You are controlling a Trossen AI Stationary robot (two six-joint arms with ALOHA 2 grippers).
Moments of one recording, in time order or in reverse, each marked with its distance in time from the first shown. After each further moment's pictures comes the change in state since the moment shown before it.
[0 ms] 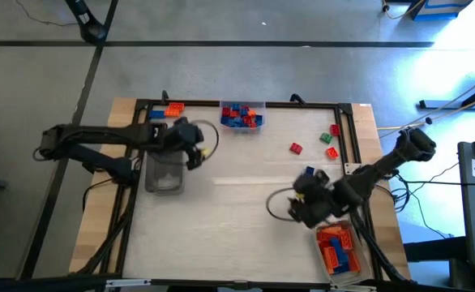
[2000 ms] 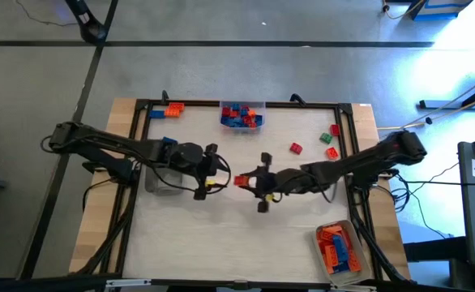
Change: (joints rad) left arm -0.208 0.144 0.000 0.446 0.333 0.143; right arm -0.317 0.128 -0.105 1.194 -0.110 -1.320
